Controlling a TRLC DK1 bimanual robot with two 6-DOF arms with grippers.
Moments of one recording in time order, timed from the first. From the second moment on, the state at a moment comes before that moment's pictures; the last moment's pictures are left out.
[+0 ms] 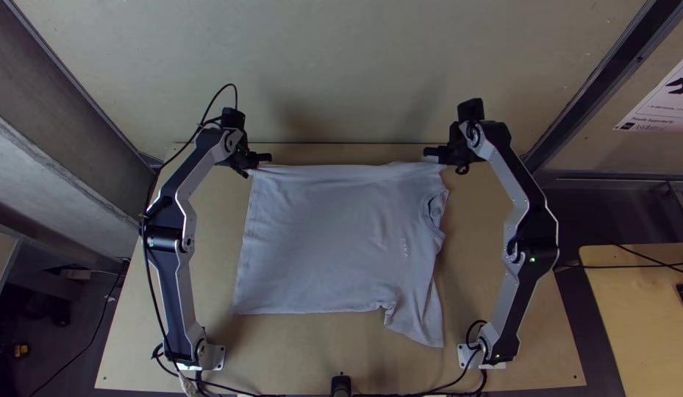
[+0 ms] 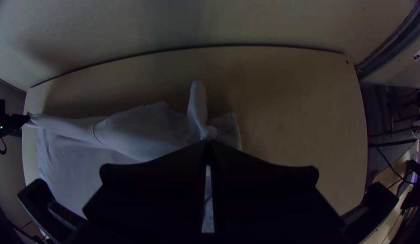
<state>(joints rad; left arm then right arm) -0.10 2.17 2.03 -0.84 -0.08 -0.18 0.13 2.08 1.96 -0.93 -0.03 0.15</state>
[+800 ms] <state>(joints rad) -0.09 1.78 1.41 -0.63 -0.04 -0.16 0.14 1.74 1.39 -0.78 -0.03 0.15</state>
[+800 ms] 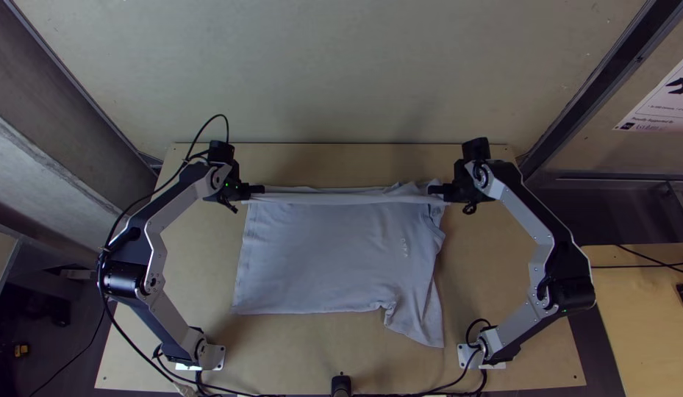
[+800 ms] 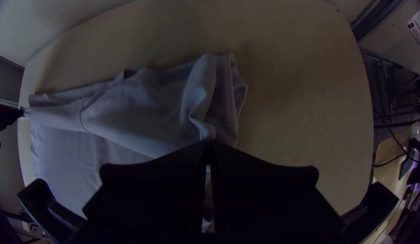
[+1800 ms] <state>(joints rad) -0.05 1.63 1.28 -0.68 0.09 -0.10 0.09 1.52 1.21 -0.71 -0.01 0.16</state>
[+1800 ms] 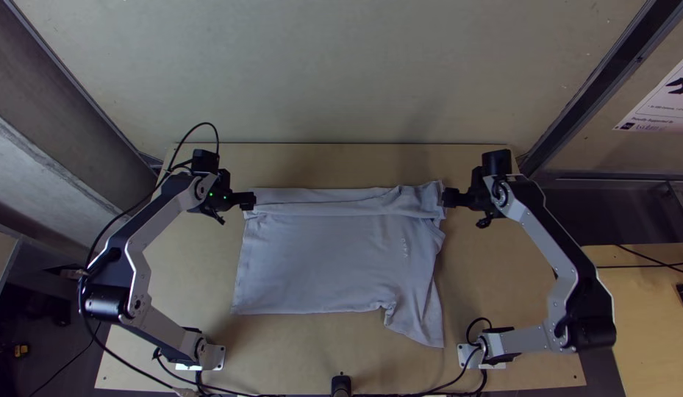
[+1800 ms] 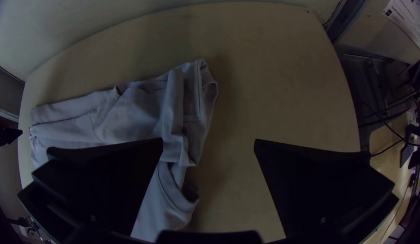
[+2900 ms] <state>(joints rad) -0.18 1.05 0.79 -1.13 0.01 0.12 0.21 1.07 1.03 -1.19 -0.01 0.24</state>
